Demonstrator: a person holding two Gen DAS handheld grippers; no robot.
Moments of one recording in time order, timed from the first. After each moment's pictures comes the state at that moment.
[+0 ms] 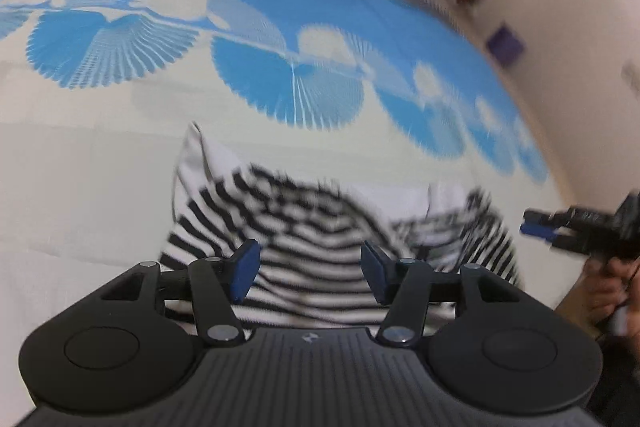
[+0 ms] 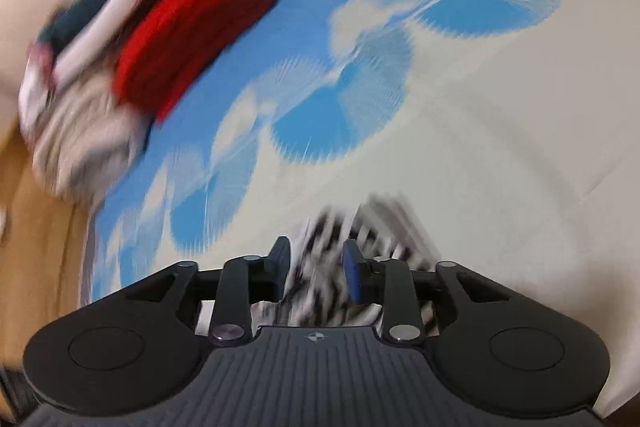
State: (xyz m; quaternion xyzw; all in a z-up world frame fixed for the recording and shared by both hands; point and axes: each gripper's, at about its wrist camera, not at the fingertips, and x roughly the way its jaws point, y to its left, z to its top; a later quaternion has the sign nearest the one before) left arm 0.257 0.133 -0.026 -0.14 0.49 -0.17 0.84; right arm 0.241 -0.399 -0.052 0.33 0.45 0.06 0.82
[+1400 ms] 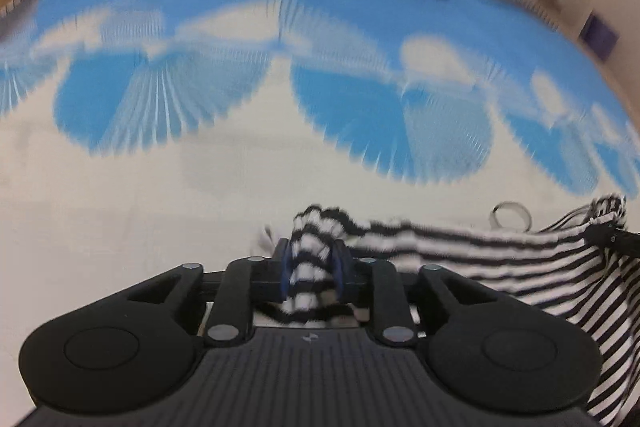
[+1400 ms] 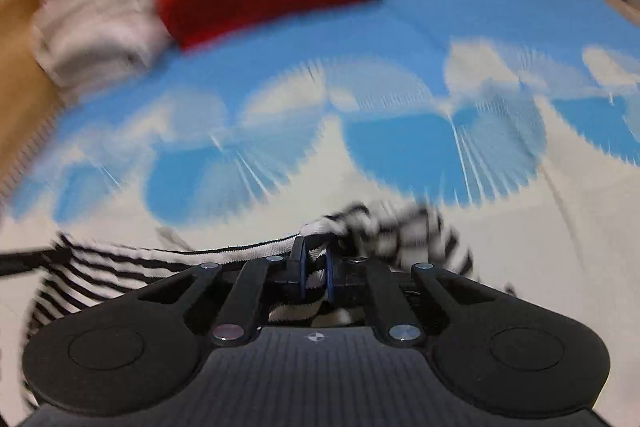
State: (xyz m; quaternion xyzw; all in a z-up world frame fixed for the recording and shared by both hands) left arm 0.364 0.117 -0.095 -0.05 0.49 -0.02 0.87; right arm 0.326 -0.259 -0.088 0.11 0.44 0.07 0.89
